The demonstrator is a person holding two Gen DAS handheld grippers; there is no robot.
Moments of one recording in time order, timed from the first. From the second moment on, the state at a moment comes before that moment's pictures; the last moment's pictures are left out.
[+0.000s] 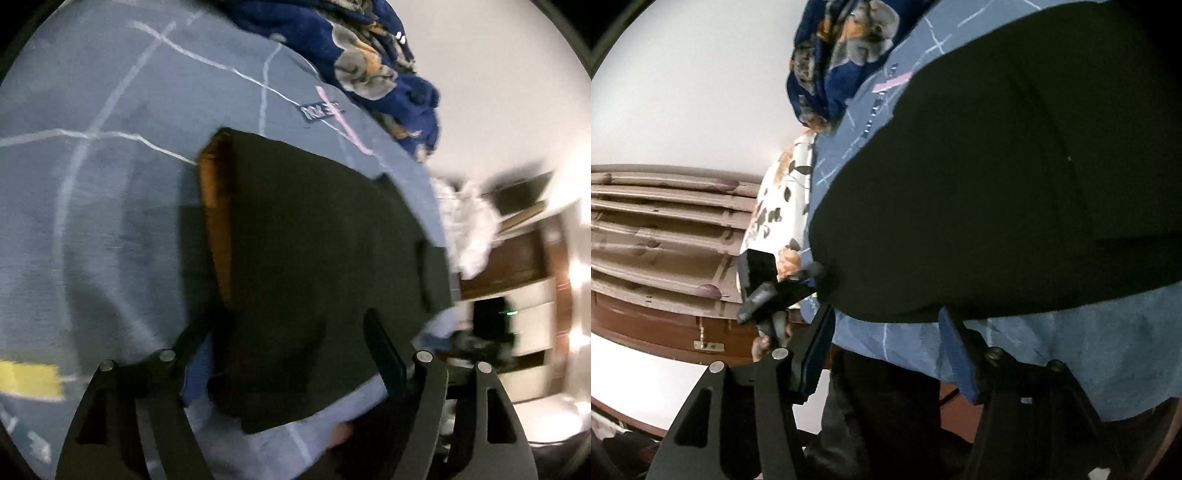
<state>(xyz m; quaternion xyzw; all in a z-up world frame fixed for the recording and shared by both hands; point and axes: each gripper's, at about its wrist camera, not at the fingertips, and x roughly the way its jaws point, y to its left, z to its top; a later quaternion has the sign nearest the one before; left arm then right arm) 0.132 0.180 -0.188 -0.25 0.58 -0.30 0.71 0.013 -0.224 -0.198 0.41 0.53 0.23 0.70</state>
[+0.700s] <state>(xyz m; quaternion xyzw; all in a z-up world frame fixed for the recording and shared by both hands) 0.115 0.007 -0.035 -0.21 0.48 -0.41 0.75 0.044 -0.247 -0.133 0.33 0.46 0.28 0.78</state>
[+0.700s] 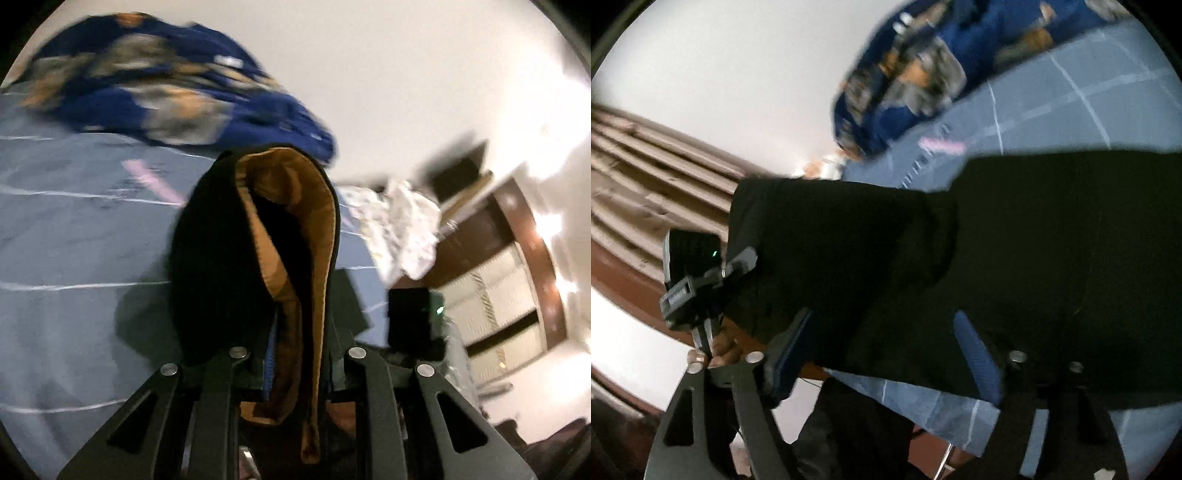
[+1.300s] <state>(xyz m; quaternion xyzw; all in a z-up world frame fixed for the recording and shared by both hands) 0.126 -0.142 -0.066 -0.12 0.49 -0.45 0.74 0.020 -0.354 -0.172 0.40 0.43 0.25 0.77</state>
